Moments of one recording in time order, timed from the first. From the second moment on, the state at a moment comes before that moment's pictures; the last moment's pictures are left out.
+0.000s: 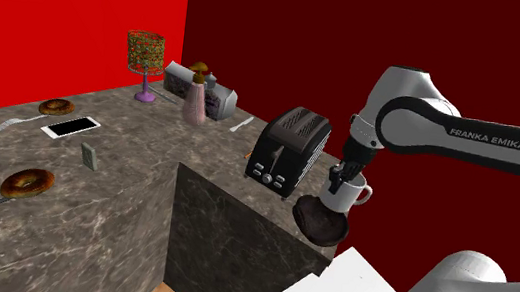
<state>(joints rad) -0.02 -0.78 0.01 -2.65 0.00 1.89 -0.03</state>
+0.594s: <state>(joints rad) -0.02 -0.77 0.01 -2.72 0.00 1.97 -0.03</state>
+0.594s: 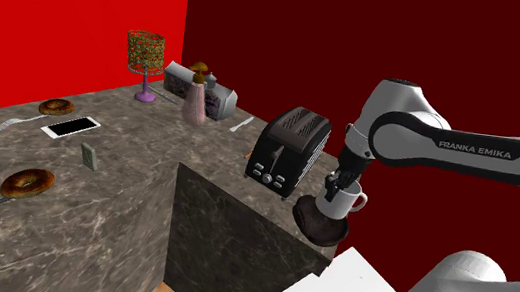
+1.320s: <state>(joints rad) -0.02 -0.78 0.01 -2.68 0.00 1.93 -0.02</state>
